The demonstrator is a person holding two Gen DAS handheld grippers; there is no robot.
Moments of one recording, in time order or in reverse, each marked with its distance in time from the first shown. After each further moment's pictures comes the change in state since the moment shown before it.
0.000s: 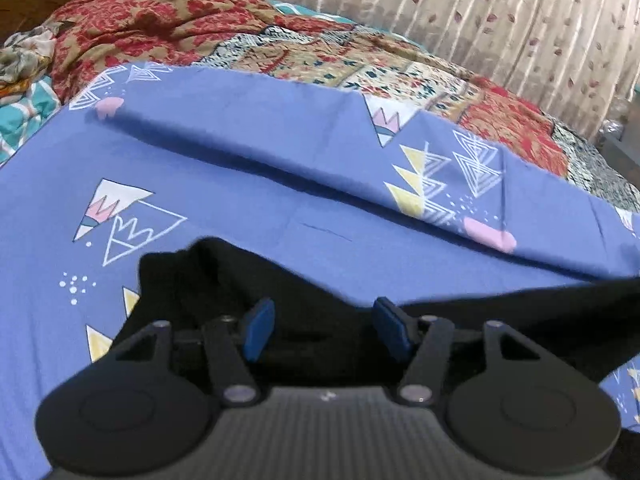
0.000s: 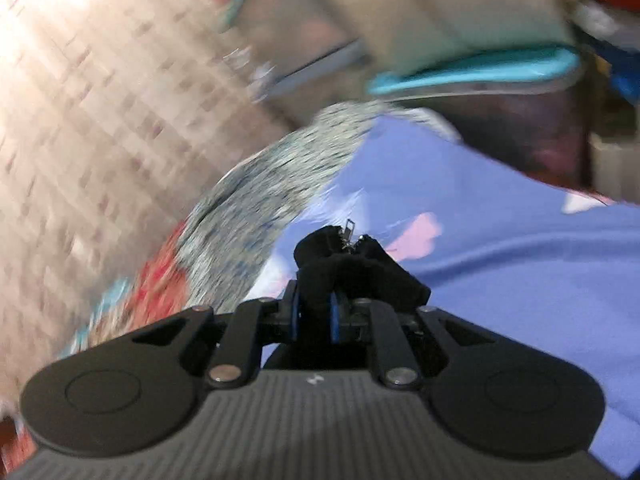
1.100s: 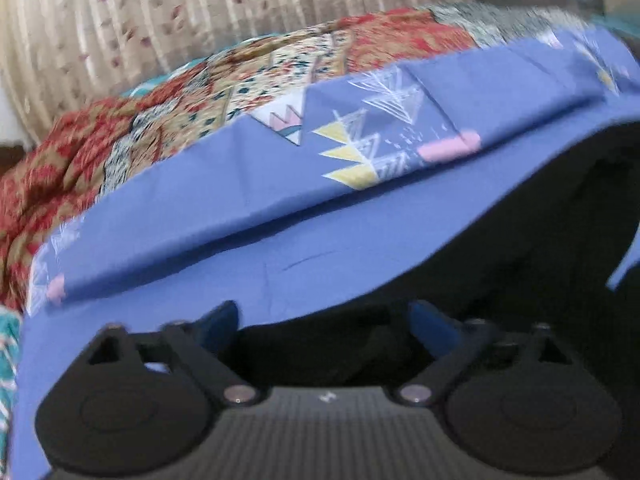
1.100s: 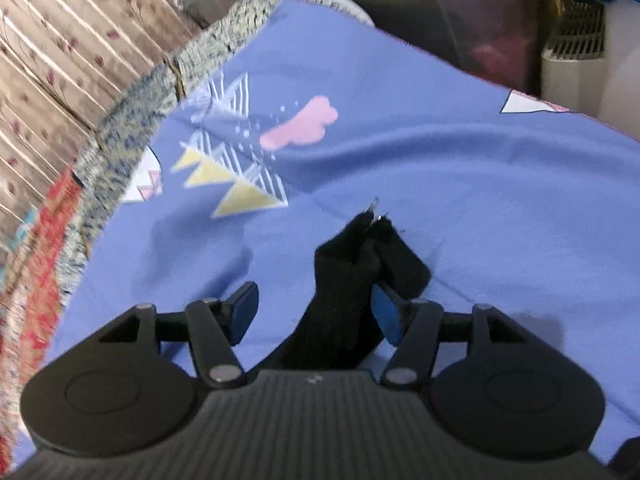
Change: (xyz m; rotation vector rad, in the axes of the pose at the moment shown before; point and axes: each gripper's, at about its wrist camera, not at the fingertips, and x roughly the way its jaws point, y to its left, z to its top) left arm 0.033 -0.033 0.000 0.722 -0.009 -0.004; right arm 0.049 -0.036 -0.038 -0.148 0.208 -0.216
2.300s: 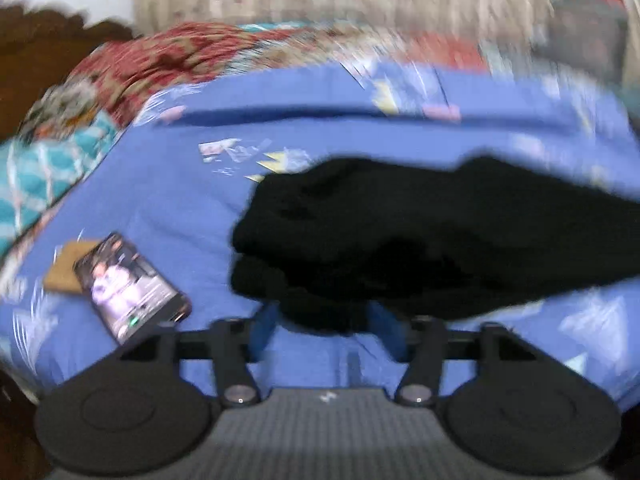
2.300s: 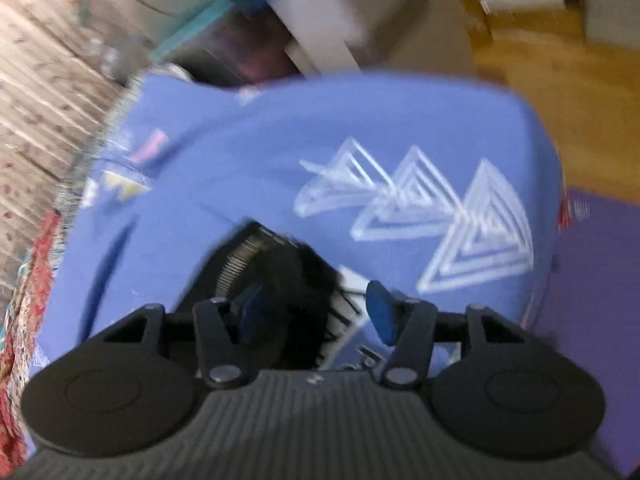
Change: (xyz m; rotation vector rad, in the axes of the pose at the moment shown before) left arm -0.259 -0.008 -0.205 -0.476 -0.009 -0.006; right arm -0.246 -0.232 -0.135 0.160 -0.130 0.021
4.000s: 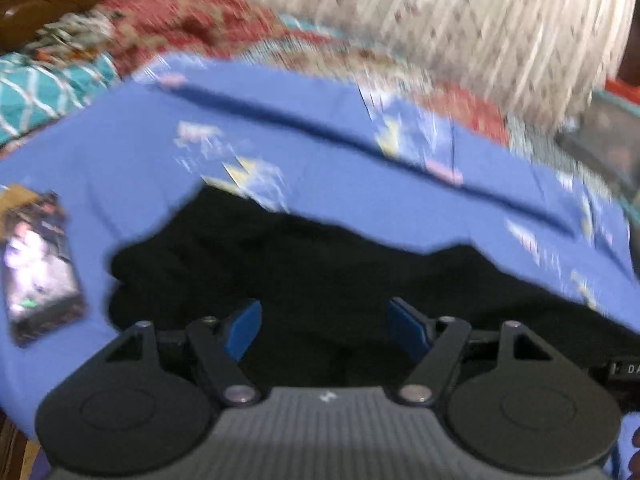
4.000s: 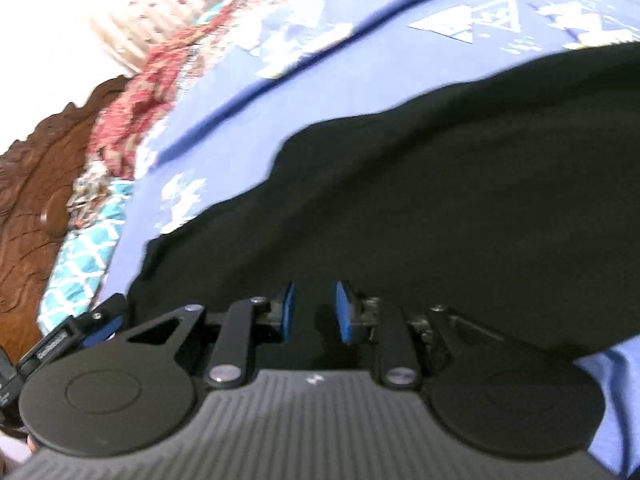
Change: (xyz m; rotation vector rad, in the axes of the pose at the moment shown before) left arm 0.075 -0.042 0.034 -0.239 -0.002 -0.074; right arm 0.023 0.261 -0.287 -0.617 0.617 0.493
